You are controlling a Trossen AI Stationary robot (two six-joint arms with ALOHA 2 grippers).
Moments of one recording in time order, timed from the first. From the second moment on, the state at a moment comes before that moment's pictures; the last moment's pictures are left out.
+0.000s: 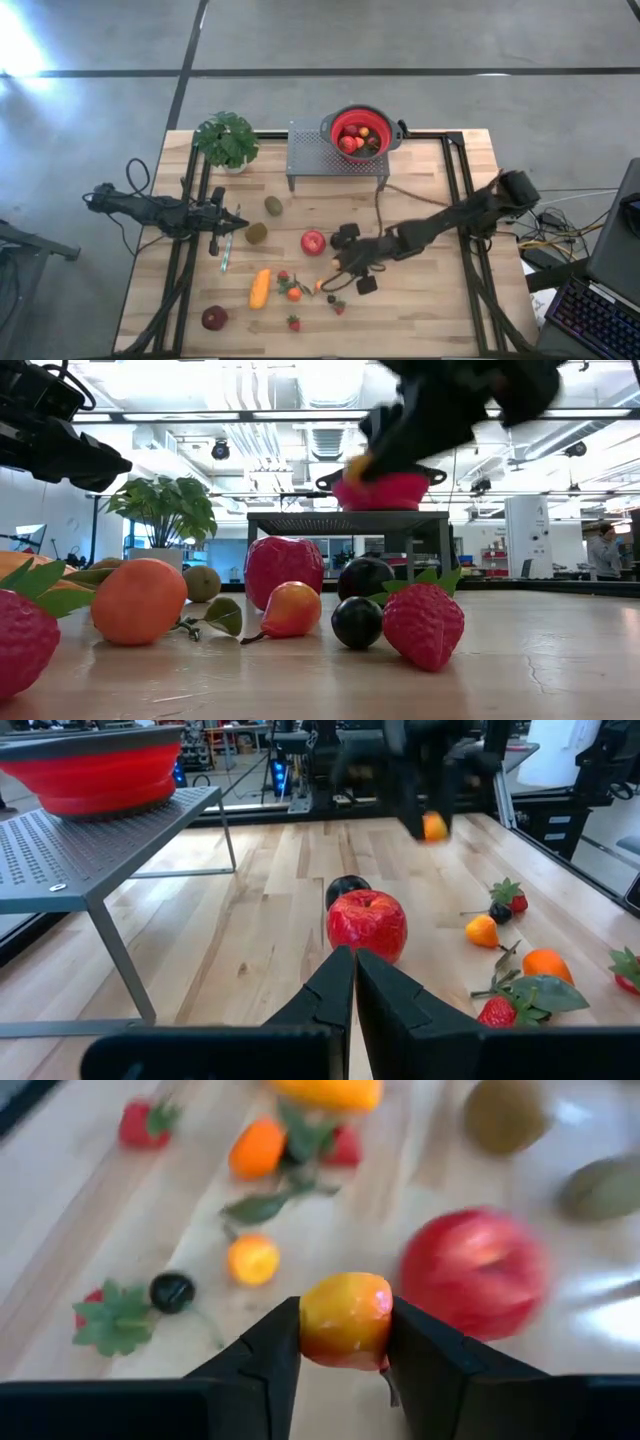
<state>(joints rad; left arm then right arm) -0.31 0.04 0.11 -0.31 -0.31 -0.01 0.32 1.66 1.01 -0.08 0.13 -0.05</state>
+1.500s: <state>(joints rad) -0.31 0.04 0.11 -0.32 -0.31 -0.01 -0.59 1.61 1.42 -0.60 -0.03 -0.07</state>
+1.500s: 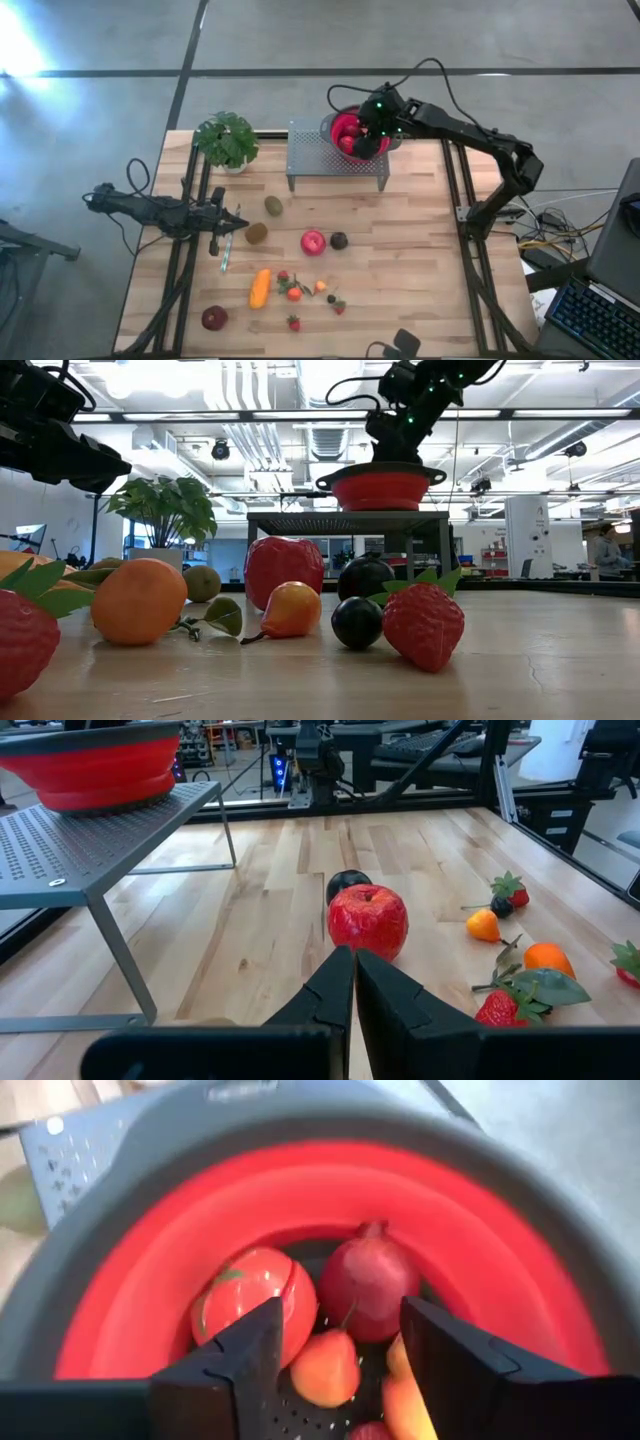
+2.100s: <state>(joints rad) -0.31 0.04 0.11 -0.32 -0.31 -0.01 -0.54 1.58 1.55 -0.71 -0.03 -0.09</state>
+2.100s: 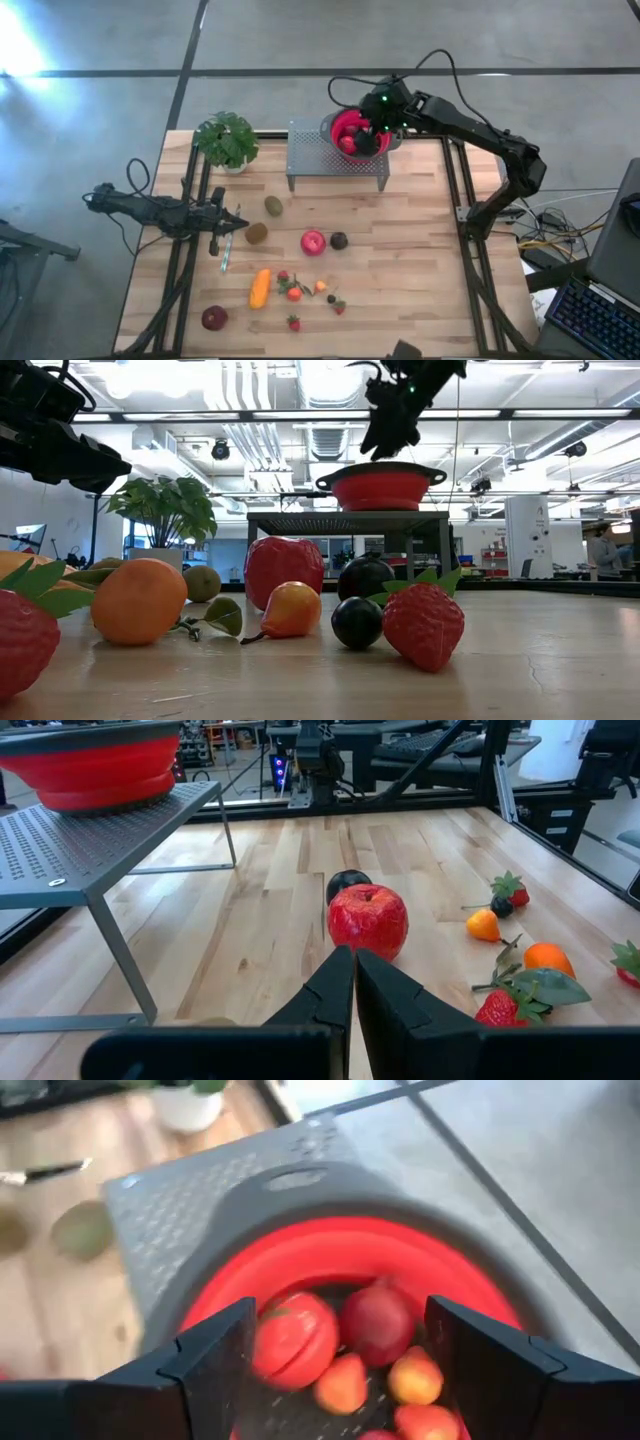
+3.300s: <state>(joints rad) -0.31 0.04 0.11 -0.32 -0.31 -0.01 0.26 1.56 1.29 -0.63 -0.03 0.04</state>
